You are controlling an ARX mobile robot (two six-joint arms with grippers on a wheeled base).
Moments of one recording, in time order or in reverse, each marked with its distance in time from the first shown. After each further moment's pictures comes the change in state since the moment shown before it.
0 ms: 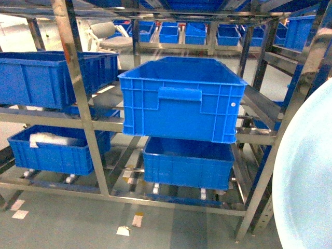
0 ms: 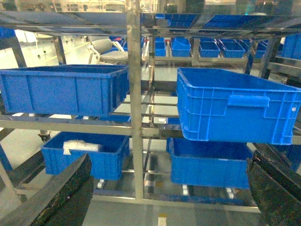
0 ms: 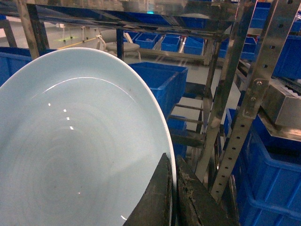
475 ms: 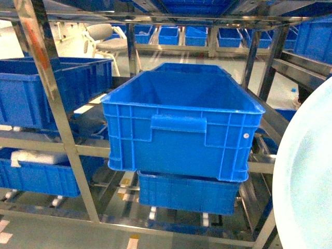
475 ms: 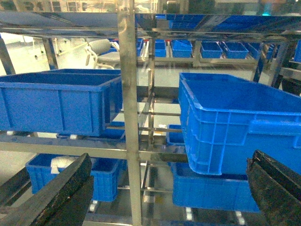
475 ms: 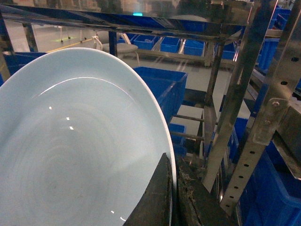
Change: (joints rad) left arm 0.000 0.000 0.000 -0.002 0.000 0.000; right arm 0.000 0.000 0.000 -0.001 0.000 0.000
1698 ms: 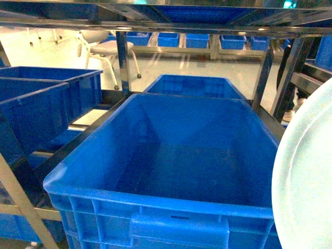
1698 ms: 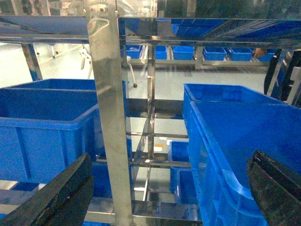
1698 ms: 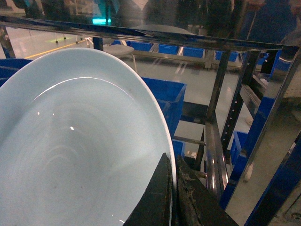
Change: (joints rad) left arm 0.000 0.000 0.000 0.001 0.000 0.000; right arm 0.000 0.000 0.000 -0.002 0.000 0.000
